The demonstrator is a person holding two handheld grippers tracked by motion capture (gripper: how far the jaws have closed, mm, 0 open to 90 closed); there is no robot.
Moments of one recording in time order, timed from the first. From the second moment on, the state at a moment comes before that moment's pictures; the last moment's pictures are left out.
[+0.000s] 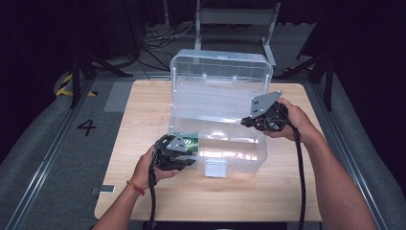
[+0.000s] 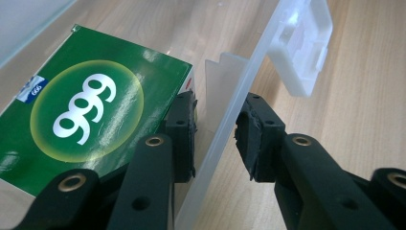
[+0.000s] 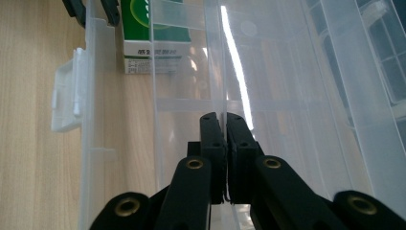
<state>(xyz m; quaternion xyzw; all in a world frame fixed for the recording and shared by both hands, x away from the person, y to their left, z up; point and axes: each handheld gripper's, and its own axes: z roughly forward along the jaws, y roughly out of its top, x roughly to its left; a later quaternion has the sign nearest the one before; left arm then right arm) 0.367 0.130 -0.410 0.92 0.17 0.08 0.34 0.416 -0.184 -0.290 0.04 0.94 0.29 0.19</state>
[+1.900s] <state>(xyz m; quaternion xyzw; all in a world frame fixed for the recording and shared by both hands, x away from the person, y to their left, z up) 0.375 0.180 -0.299 0.85 0.24 0.15 0.45 0.374 -0.193 -0.320 0.05 0.92 0.31 0.22</state>
